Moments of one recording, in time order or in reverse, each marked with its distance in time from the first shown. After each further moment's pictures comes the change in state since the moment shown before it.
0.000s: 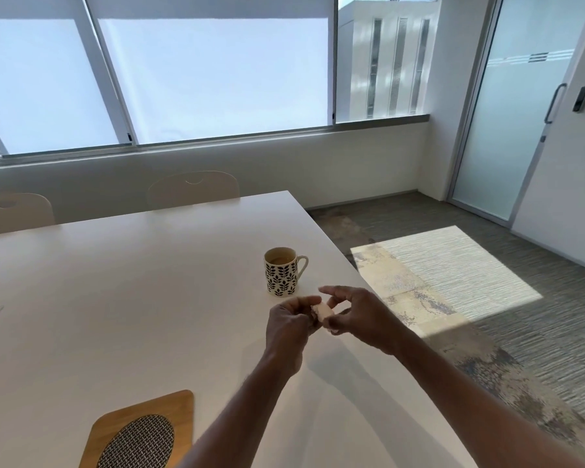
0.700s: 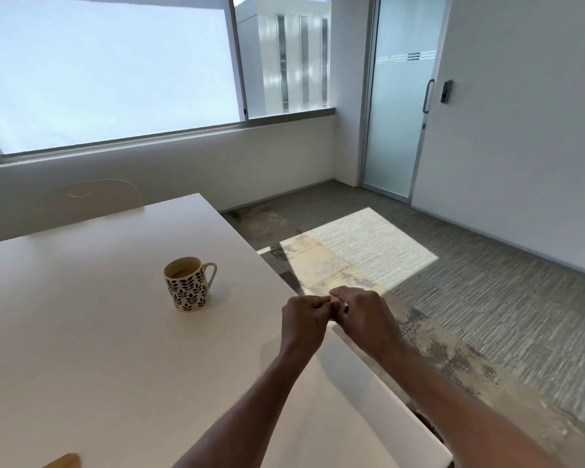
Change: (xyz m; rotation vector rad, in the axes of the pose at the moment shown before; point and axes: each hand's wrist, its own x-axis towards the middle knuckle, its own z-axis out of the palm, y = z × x) left_hand 0.006 -0.064 0.151 0.504 -0.273 0.226; right_hand -0.087 0.059 -0.091 -0.656 0.507 0.005
